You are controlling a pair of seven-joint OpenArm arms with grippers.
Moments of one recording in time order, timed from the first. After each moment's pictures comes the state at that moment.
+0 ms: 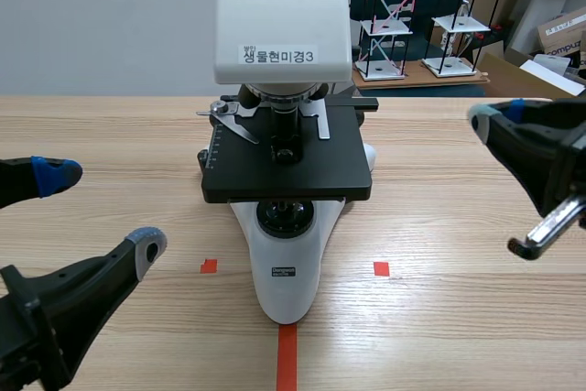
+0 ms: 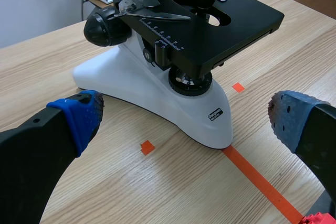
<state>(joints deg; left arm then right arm) 48.0 -32.4 -8.3 119.8 -21.6 -27.9 -9.7 -31.8 30.8 12.7 114.3 14.0 31.6 9.1</state>
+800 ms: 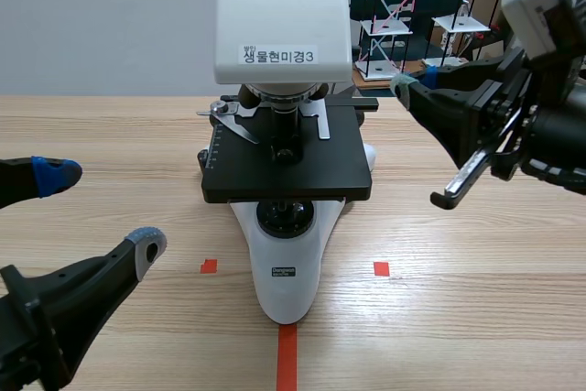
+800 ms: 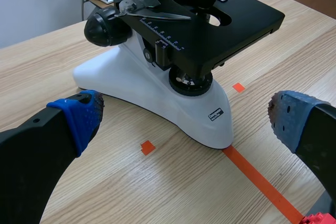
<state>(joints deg) 48.0 -32.4 -8.3 119.8 -21.6 -27.9 -9.7 -14.3 29.8 0.2 106.5 11.2 36.1 6.9</state>
